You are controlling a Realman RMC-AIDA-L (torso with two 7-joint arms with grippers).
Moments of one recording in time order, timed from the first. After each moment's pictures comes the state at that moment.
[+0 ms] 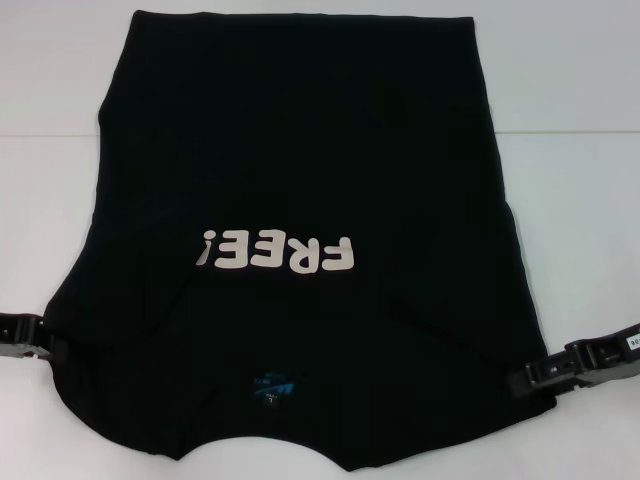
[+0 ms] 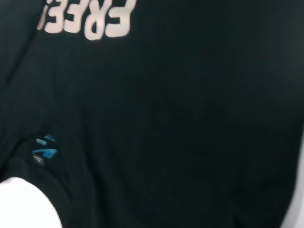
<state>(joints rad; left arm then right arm) -0.57 -1.96 0.61 0.90 2.65 1.58 -2.44 0.70 2.00 -0.73 -0.69 -2.59 -1.57 2.43</state>
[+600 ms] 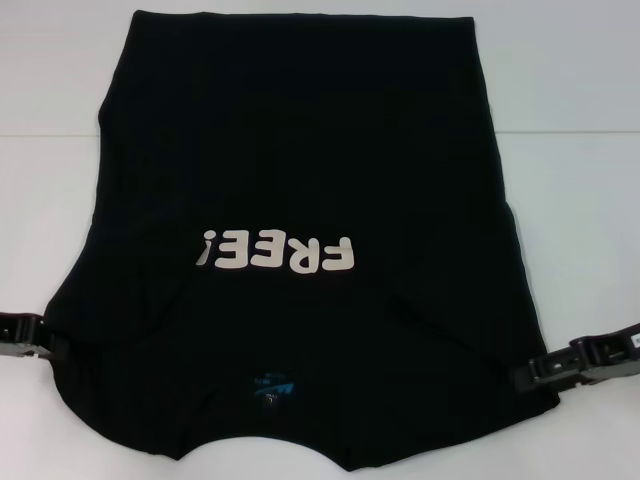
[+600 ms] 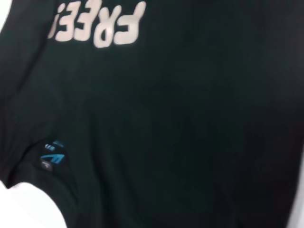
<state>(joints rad) -0.57 -1.96 0.61 0.90 2.65 1.58 -2.44 0.69 1.97 -0.73 -0.66 -2.55 -1.56 2.42</state>
